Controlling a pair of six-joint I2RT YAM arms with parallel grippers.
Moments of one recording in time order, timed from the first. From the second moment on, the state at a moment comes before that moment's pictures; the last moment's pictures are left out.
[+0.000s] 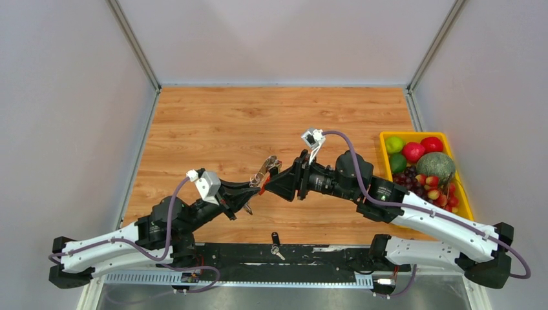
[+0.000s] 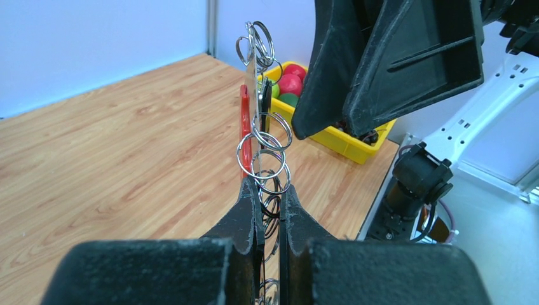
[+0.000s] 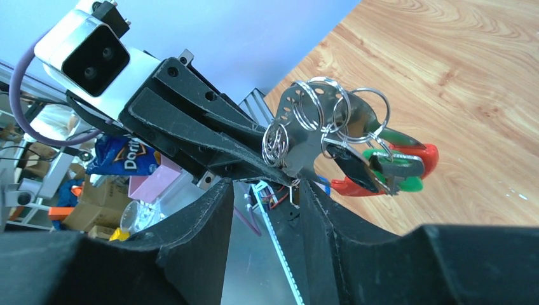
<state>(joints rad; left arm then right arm) -1.29 0.41 0.51 0.07 -0.29 -0.12 1.12 0.95 1.00 -0.14 -0.12 0.66</state>
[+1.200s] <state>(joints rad) -1.29 0.39 0.50 0.10 -0.29 -0.13 1.12 1.04 0.99 -0.02 -0.10 0.78</state>
